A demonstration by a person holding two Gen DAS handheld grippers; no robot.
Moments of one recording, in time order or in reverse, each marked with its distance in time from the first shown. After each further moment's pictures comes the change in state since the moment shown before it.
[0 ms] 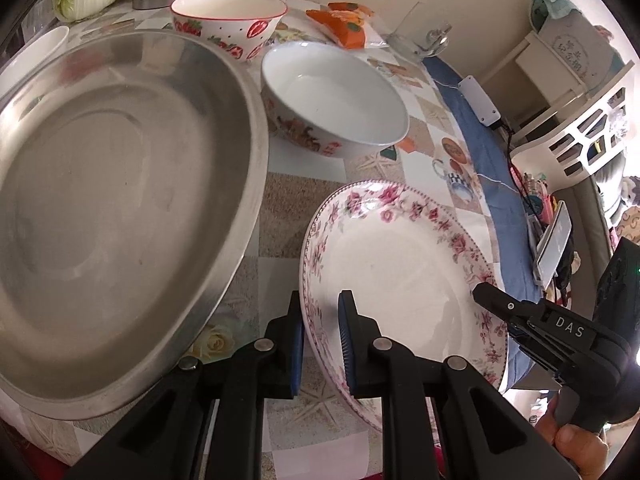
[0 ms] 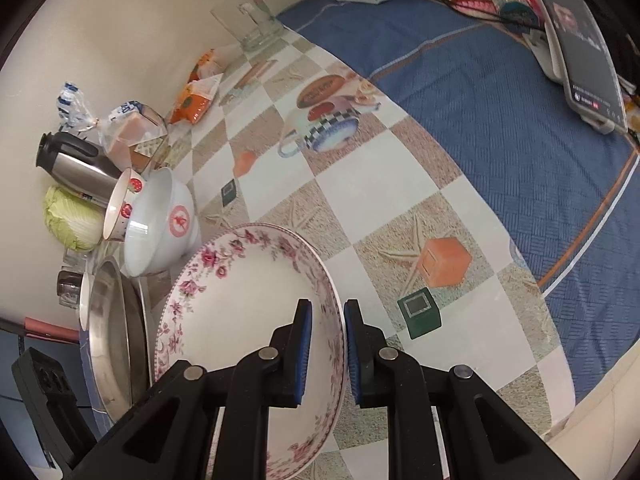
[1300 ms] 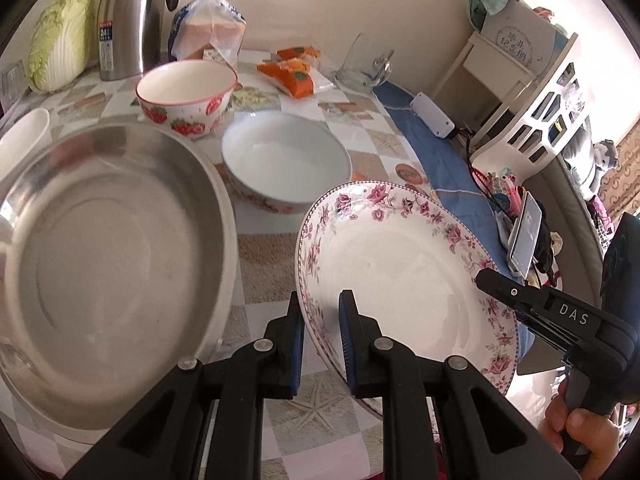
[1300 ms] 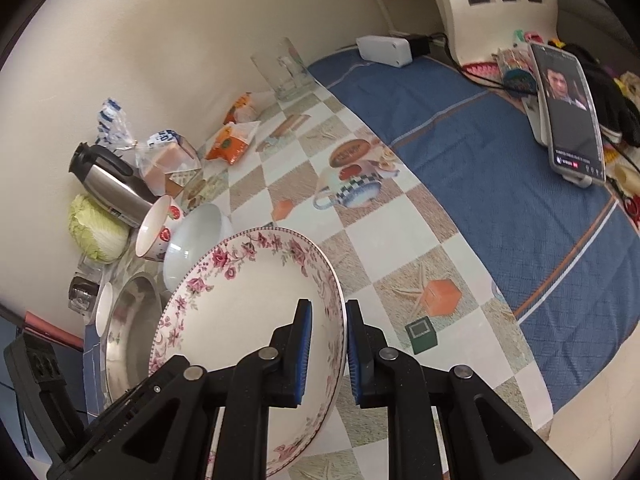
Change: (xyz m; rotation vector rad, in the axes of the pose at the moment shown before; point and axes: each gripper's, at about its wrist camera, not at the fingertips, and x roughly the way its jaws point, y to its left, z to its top) left arm -0.043 -0.015 0.010 0.173 -0.122 -0.039; right arm -0.046 0.021 -0.004 -0.071 -0.172 0.025
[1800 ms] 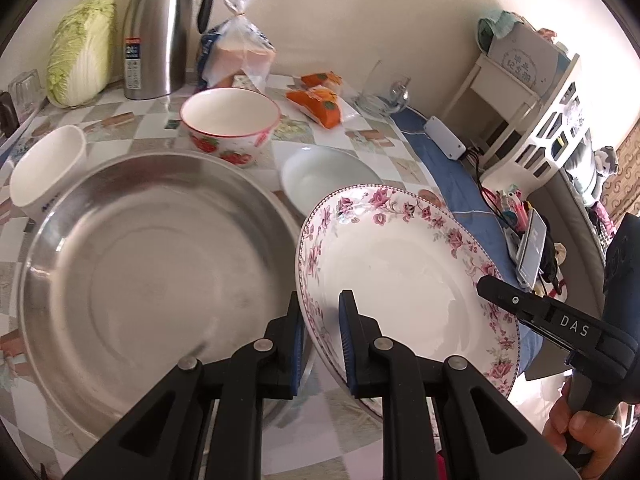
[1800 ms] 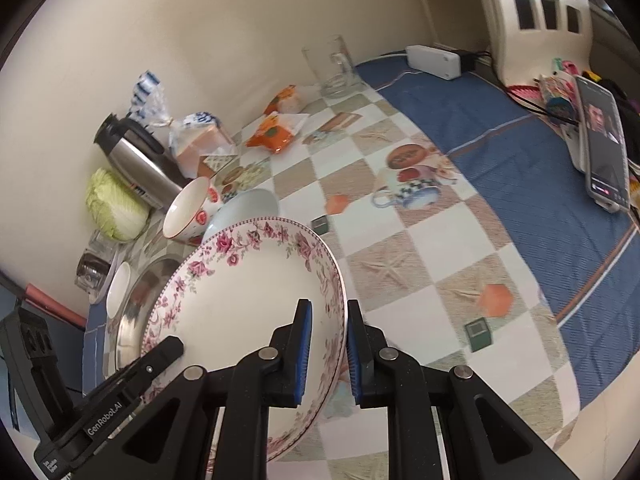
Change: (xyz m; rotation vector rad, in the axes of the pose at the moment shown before) left arm -0.031 0.044 0.011 0.006 -0.055 0.018; right arm 0.007 0.056 -0.012 -0.102 -0.005 0.025
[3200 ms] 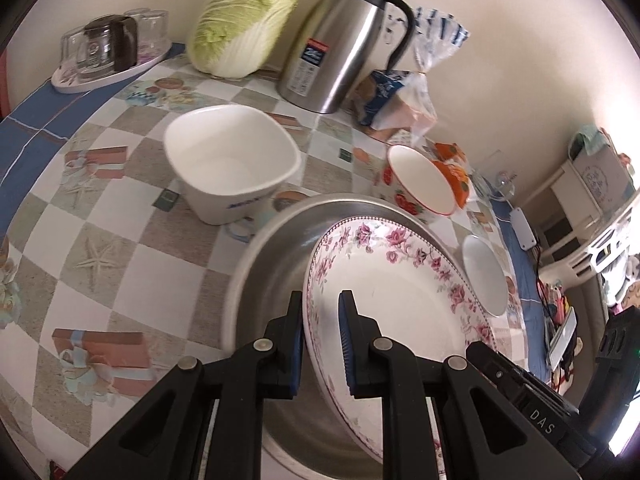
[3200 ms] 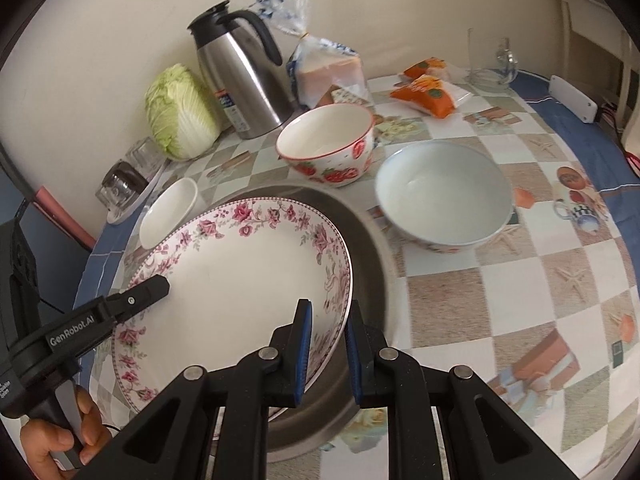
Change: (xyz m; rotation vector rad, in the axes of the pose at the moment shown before) left arm -0.045 0.164 0.011 -0.305 -0.094 0.113; right arm 0.073 0.158 -0.045 -0.281 0.068 0.067
